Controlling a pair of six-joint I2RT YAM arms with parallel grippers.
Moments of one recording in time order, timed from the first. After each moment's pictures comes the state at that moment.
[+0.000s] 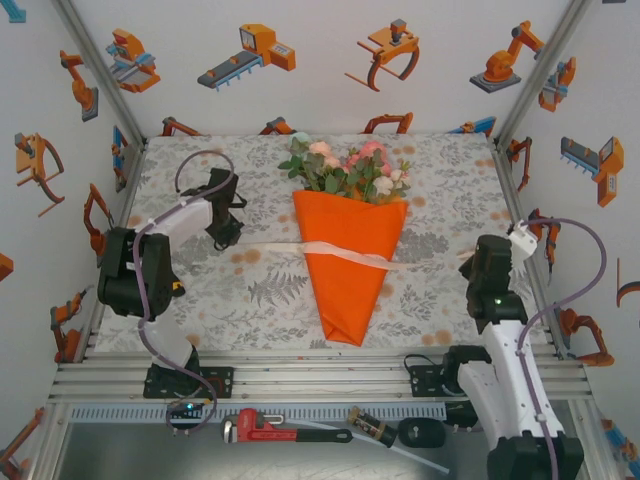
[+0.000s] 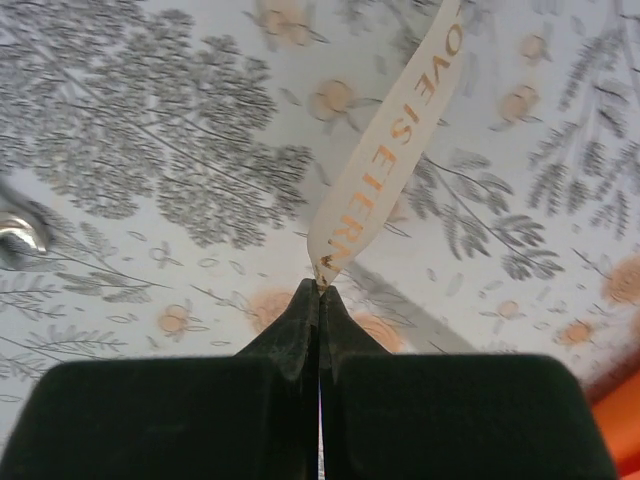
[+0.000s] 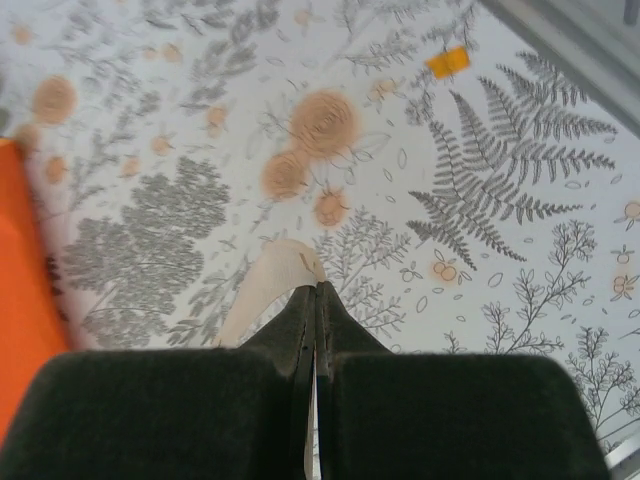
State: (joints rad) left arm -0.25 1.75 1.14 -0.62 -0.26 -0.97; right arm -0.10 0.81 0.52 -0.40 0.33 0.54
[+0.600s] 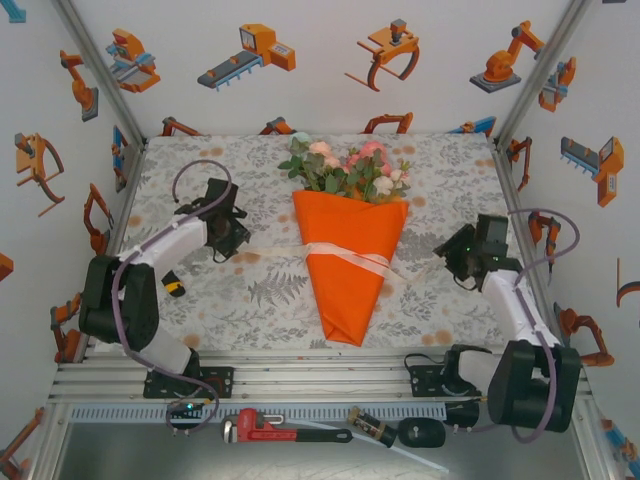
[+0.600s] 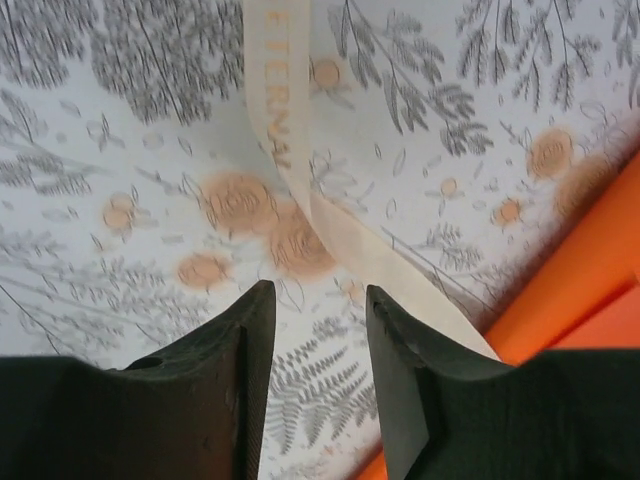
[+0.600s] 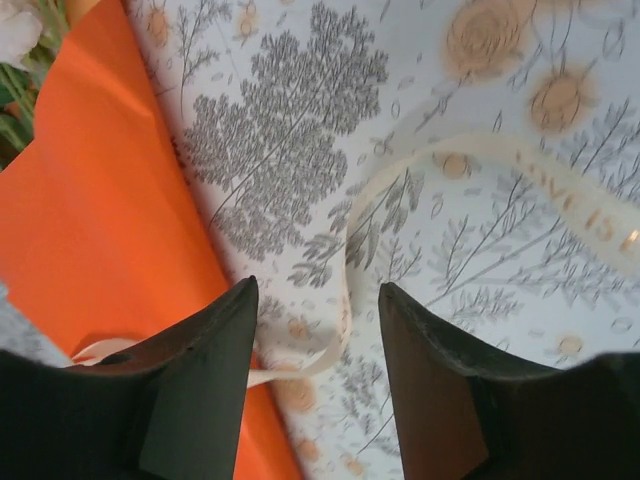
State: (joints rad) left arm -0.38 1.52 0.98 -0.56 -0.20 -1.12; right arm -0.07 1.06 0.62 -0.43 -0.11 0.85
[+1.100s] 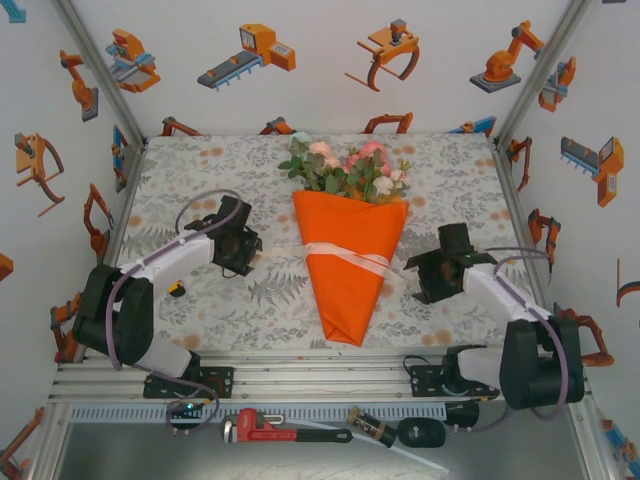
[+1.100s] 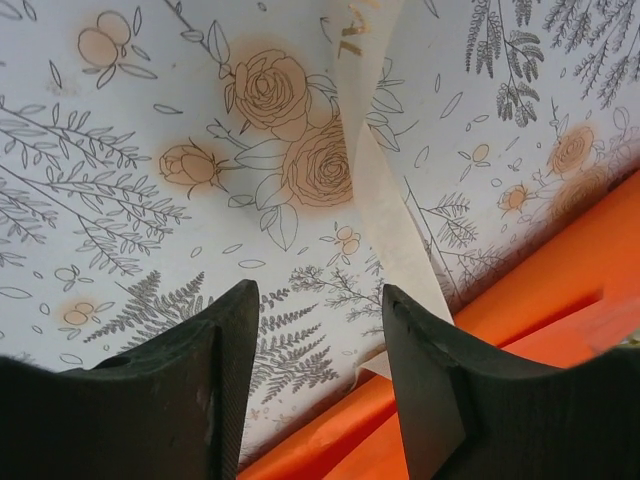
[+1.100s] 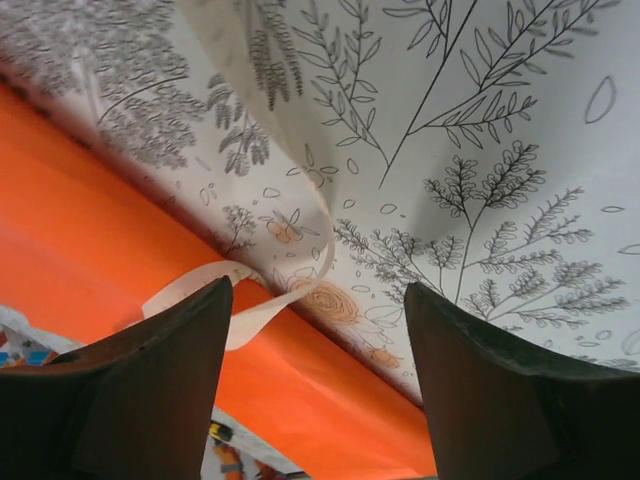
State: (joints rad) left arm -0.45 1.49 0.89 -0.55 -0.18 -1.53; right arm 0.12 1.27 0.59 -0.52 -0.13 1.38
